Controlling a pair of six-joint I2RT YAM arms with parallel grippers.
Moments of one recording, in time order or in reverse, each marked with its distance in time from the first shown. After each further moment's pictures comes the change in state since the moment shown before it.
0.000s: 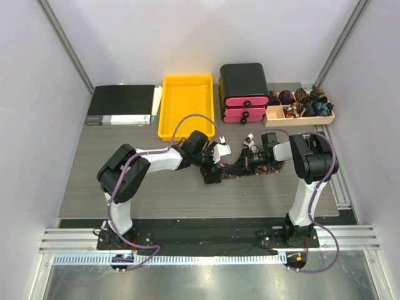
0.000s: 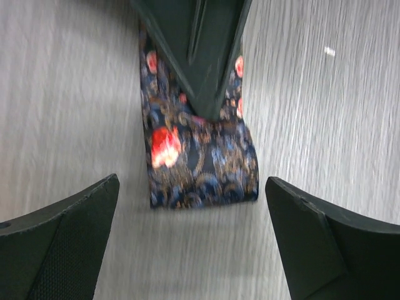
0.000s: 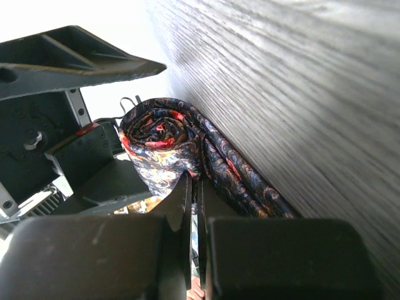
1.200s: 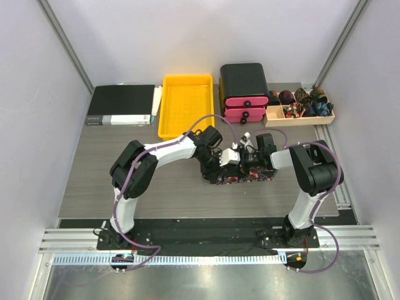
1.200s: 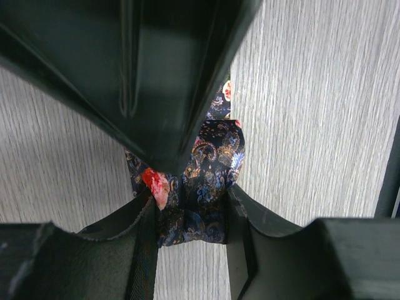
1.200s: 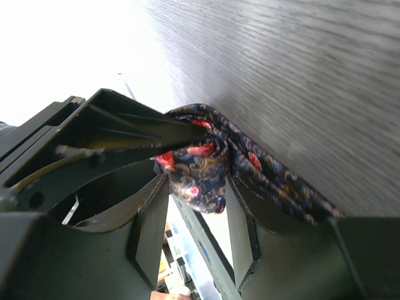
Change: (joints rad) left arm -0.056 0.126 0.352 -0.637 -0.066 0.217; right arm 0.108 -0.169 -0.117 0.218 0.107 0.218
